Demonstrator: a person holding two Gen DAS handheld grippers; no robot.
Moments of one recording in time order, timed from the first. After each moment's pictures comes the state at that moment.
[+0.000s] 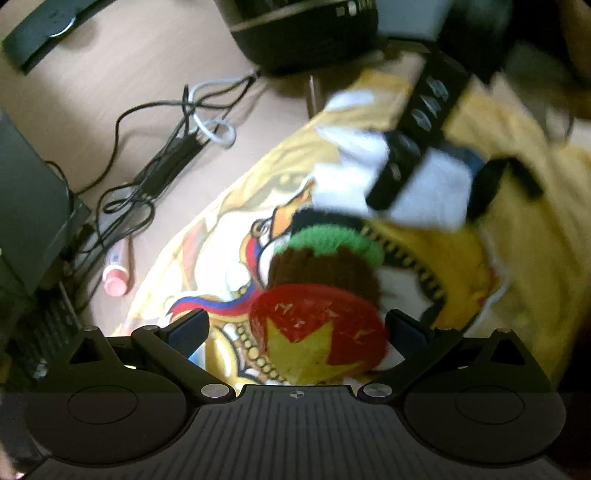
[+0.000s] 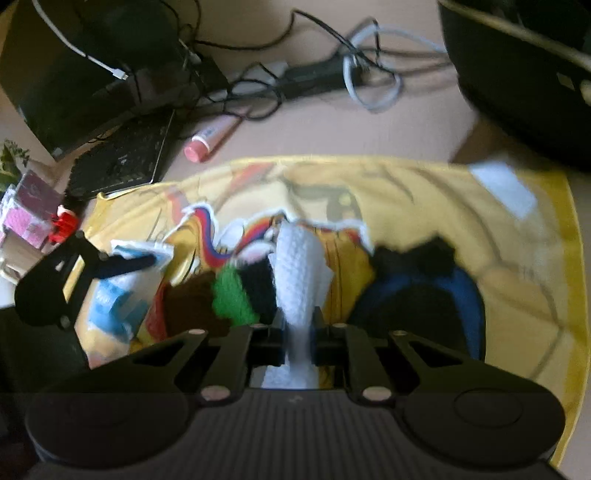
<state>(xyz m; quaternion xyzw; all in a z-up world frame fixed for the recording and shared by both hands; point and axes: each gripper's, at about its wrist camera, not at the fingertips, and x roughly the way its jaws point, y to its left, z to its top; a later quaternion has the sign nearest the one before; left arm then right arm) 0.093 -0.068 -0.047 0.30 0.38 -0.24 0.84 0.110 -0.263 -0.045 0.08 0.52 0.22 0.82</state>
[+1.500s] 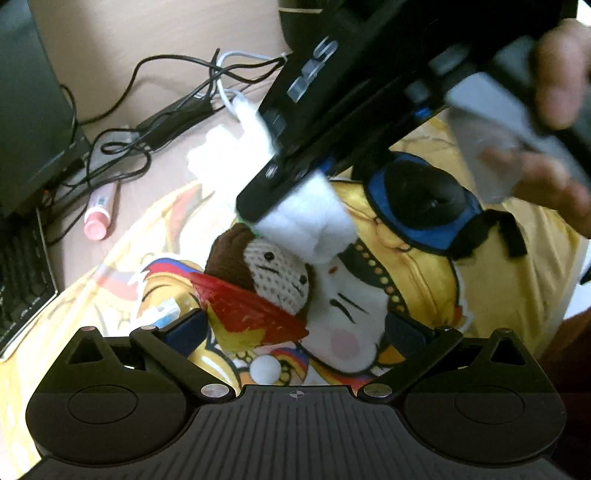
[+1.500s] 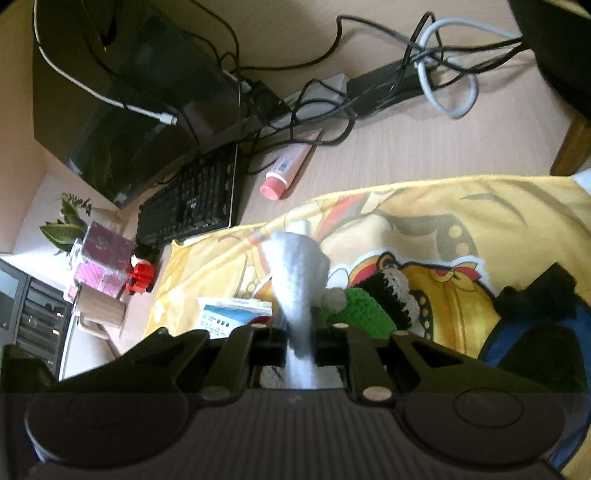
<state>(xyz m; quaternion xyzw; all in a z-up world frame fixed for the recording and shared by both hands) 0.069 -0.083 -0.038 0.18 0.45 -0.22 0.85 0.147 -0.227 -0.034 0.19 0.49 0.30 0.80</state>
